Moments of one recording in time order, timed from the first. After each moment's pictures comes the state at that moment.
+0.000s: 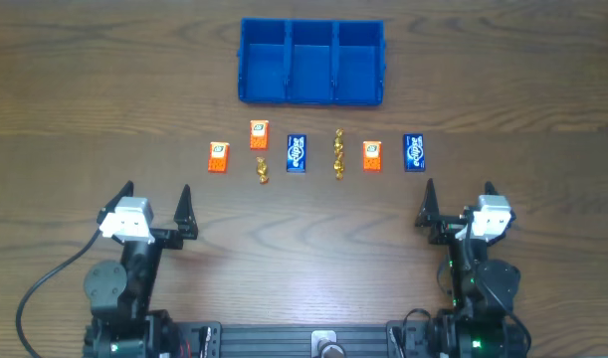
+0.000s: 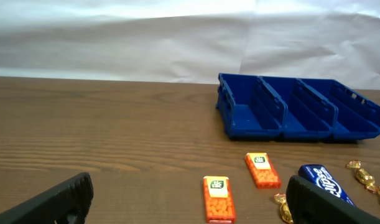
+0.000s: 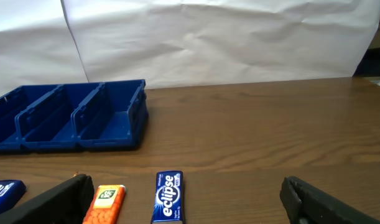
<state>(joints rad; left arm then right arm) 0.06 0.01 0.03 -0.11 0.19 -0.07 -0.04 0.01 0.01 -0.08 -0.01 0.06</state>
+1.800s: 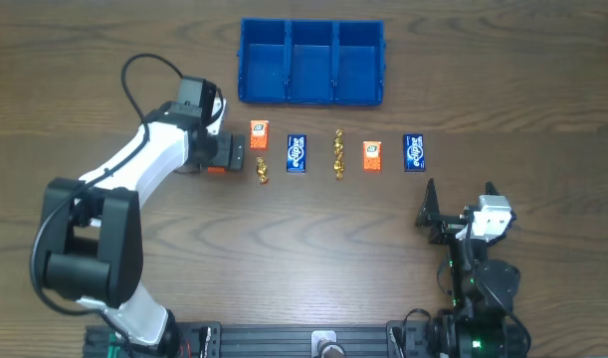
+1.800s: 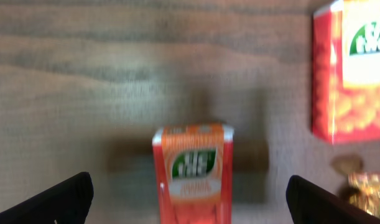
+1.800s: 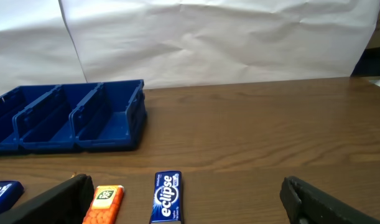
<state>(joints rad) -0.21 1.83 1.10 -0.56 0.02 -0.09 -0.04 0.01 0.01 -0.08 0.00 0.06</state>
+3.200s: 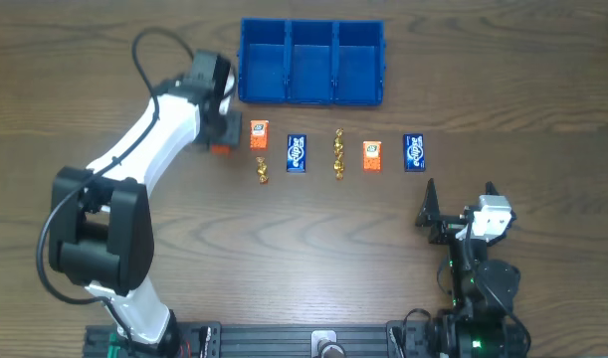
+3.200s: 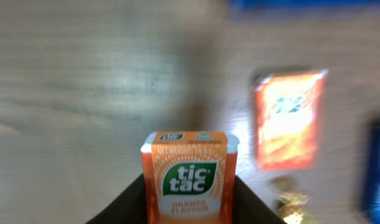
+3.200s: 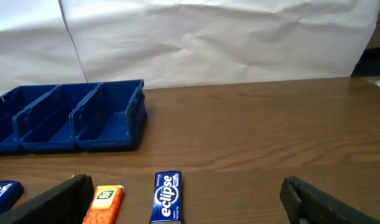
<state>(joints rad) -0.26 1.90 1.38 -0.78 -0.03 -0.16 -0.04 0.01 0.01 -0.08 0.00 0.06</state>
